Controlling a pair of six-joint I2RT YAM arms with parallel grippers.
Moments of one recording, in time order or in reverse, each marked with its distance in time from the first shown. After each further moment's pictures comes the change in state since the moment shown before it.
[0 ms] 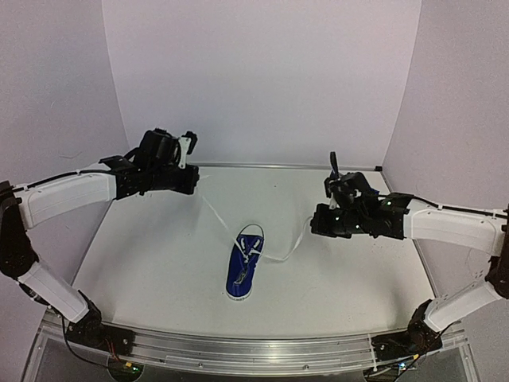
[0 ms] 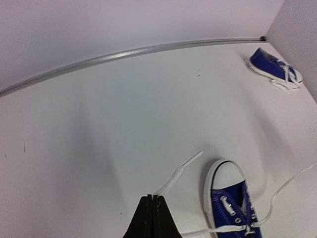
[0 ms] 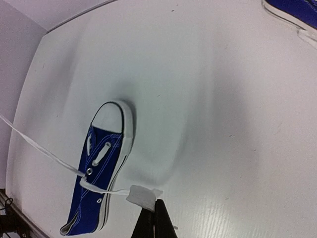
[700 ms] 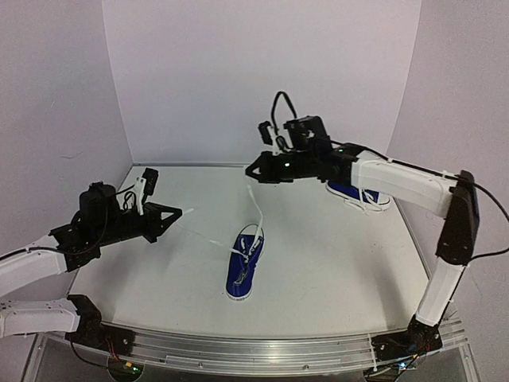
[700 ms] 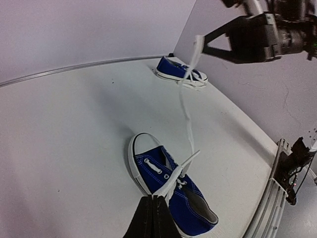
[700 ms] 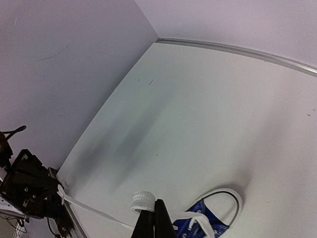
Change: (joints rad) left arm 0.040 -0.584 -0.652 0.360 0.389 -0.057; right arm -0.026 0.401 0.624 0.072 -0.373 -0.276
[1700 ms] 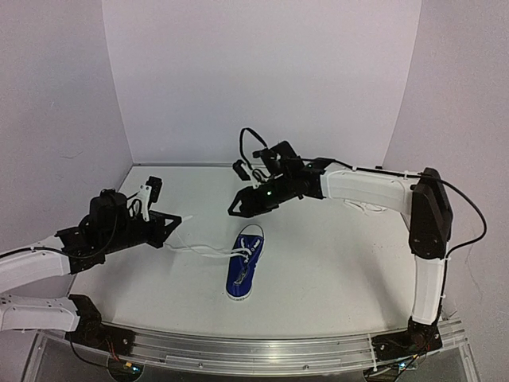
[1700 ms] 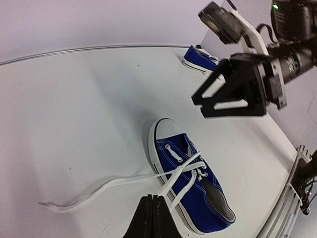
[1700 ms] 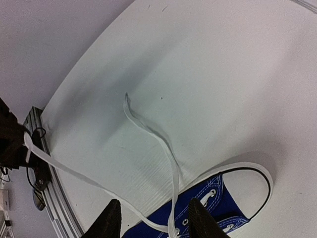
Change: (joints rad) left arm -0.080 -0.024 -0.055 -0.033 -0.189 -0.063; right arm 0.056 0.242 0.112 -0.120 -0.146 -0.147
